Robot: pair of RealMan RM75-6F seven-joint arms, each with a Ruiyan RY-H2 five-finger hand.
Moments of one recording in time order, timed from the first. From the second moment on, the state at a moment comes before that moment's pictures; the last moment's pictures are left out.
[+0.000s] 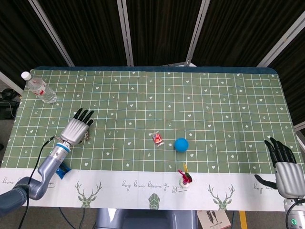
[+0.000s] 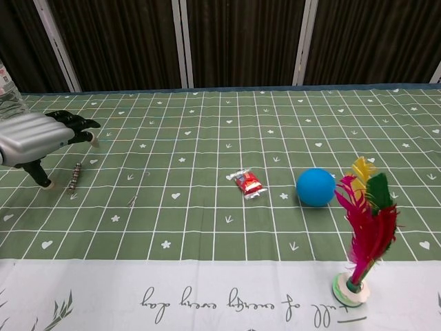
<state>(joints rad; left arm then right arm) -0.64 -1.62 -0.06 -0.94 1.46 0.95 0.28 0.04 -1.13 0.06 -1.63 -1.51 1.52 -0.03</state>
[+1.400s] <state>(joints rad) -0.66 -1.63 -0.12 -0.98 1.36 0.93 0.34 0.03 -1.13 0.06 -1.63 -1.52 1.53 -0.03</state>
